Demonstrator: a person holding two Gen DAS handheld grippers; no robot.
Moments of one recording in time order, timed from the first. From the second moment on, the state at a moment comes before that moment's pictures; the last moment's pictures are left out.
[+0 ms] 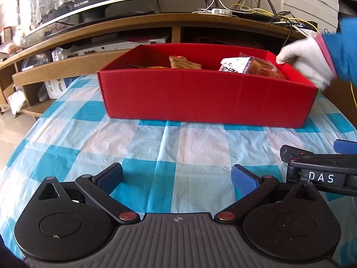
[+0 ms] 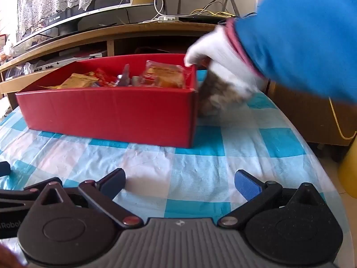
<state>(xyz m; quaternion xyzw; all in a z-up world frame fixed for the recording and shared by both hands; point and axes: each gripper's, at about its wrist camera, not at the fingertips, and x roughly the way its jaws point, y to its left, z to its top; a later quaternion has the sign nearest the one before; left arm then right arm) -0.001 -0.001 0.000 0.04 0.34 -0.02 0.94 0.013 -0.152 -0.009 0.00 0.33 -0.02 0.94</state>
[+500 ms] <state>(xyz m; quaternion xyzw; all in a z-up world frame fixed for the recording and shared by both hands) 0.003 0.001 0.001 0.02 0.35 -0.02 0.94 0.014 -0.155 -0.008 0.00 0.33 -0.02 0.94</state>
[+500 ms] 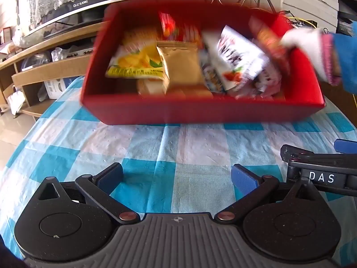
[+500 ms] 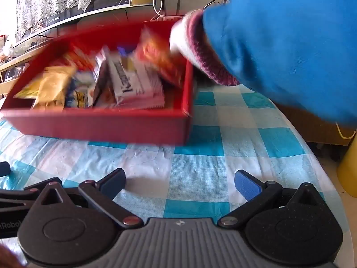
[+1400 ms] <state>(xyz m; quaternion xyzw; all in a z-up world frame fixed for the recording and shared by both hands) -0.005 0.051 0.020 0.01 0.47 -0.06 0.88 0.013 -0.156 -0.009 0.01 0.33 -0.01 0.94</state>
